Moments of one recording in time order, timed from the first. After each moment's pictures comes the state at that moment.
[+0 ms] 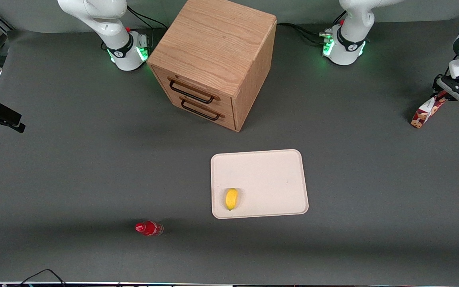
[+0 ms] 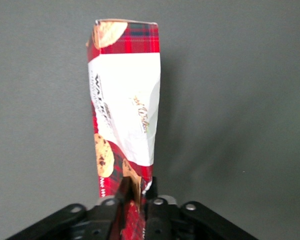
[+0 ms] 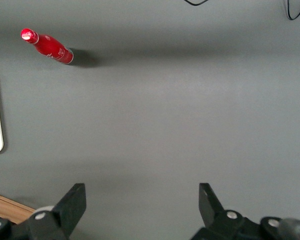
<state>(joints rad) 0.15 0.08 0.68 -2.57 -0.07 2.61 1.74</state>
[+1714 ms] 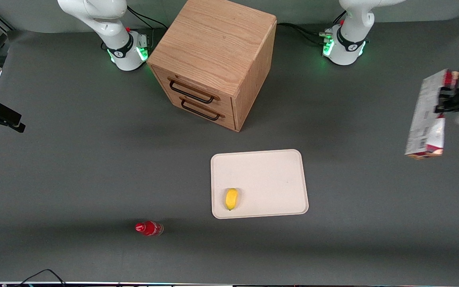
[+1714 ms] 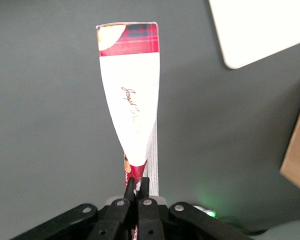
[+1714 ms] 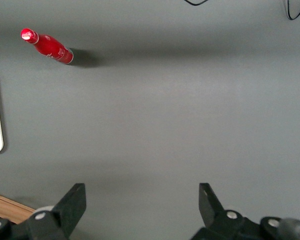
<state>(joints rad) 0.13 0.11 -0.16 -1.50 0.00 1.38 0.27</state>
